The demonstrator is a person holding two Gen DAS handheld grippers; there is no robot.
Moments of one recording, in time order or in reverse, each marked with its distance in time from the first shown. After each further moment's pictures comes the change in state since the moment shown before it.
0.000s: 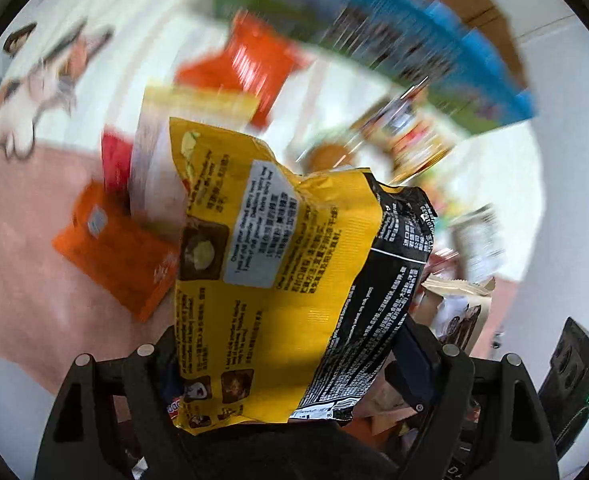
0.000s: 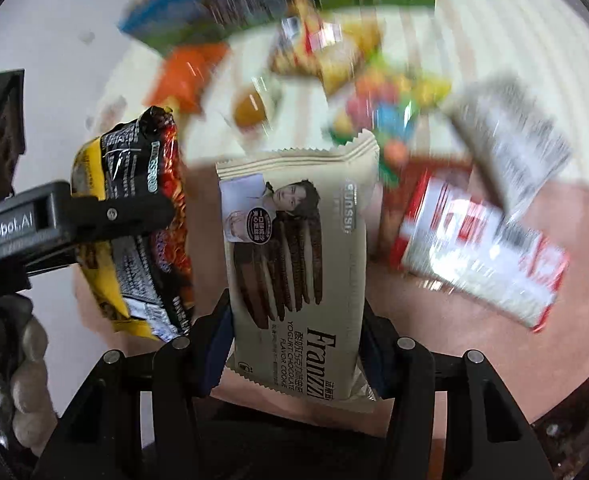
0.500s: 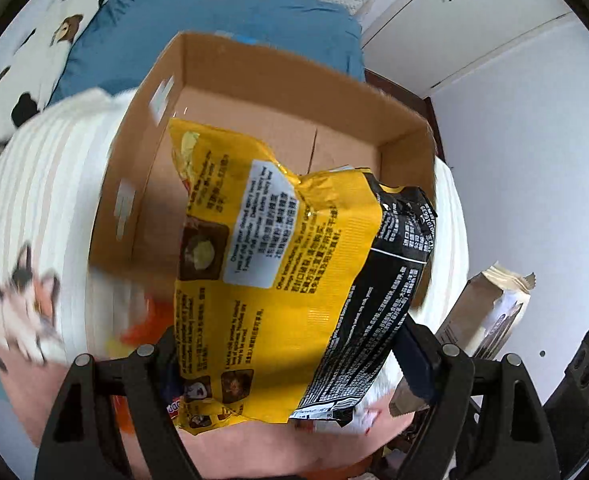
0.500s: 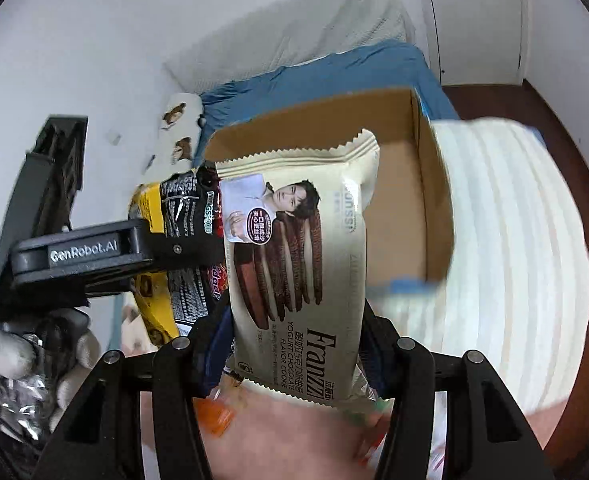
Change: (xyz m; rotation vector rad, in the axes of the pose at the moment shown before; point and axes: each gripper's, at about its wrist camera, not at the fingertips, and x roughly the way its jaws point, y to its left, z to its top) left arm -0.086 -0.065 0.177 0.086 -0.080 -0.080; right arm -0.163 0.012 0.187 -0.030 -0.301 -0.035
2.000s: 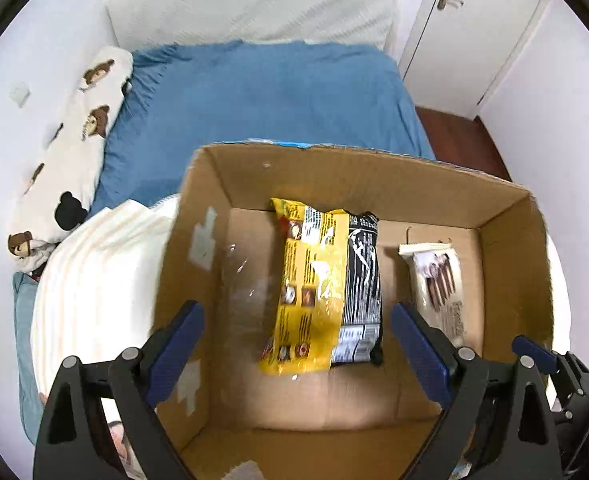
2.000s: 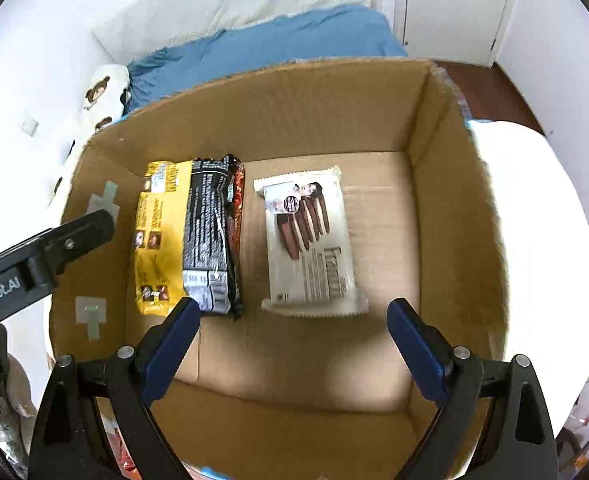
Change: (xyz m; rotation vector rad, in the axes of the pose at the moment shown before) left arm -0.017 -0.065 0.026 0.141 -0.242 0.302; right arm 0.100 -0.015 0.043 0.020 0.096 -0.222
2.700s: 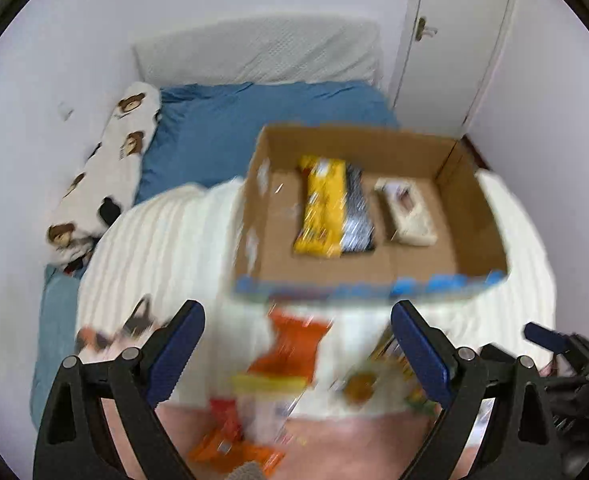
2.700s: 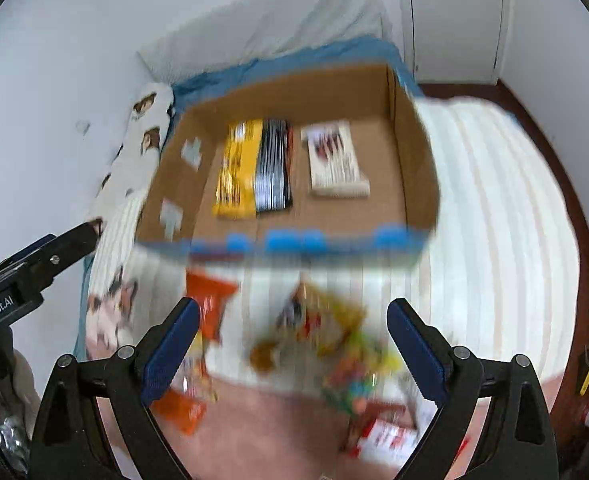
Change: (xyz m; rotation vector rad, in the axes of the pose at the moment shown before) left arm -0.101 0.031 -0.152 0.041 -0.128 0.055; right arm -0.088 0.010 -0.151 -0.003 -0.038 0.111
